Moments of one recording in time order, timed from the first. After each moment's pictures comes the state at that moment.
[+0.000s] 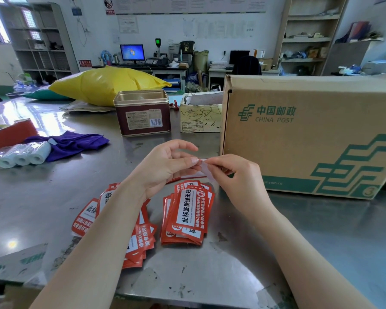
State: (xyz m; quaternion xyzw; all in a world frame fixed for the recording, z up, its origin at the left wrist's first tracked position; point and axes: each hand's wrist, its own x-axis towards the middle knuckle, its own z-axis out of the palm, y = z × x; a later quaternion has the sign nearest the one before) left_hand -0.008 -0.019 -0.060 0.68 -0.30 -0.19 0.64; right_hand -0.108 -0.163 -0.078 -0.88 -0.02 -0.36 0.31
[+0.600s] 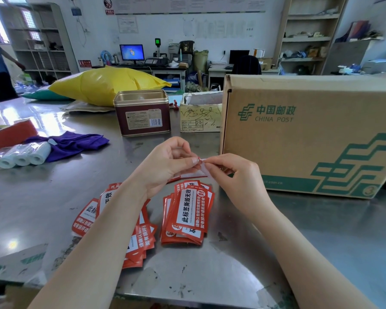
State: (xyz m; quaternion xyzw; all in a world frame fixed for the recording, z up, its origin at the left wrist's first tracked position) left_hand -0.005 -0.021 -0.063 0.68 -0.32 -0.16 0.64; right_hand -0.110 -0.161 -0.075 -0.88 -0.01 -0.32 0.34
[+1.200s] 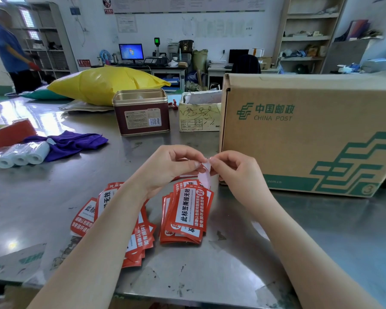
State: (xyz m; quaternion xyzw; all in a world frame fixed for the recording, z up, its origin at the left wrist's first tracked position) left_hand -0.012 -0.021 -0.060 0.74 -0.36 -0.14 0.56; right_hand -0.106 -0.166 -0.073 -0.83 0.07 -0.25 0.50
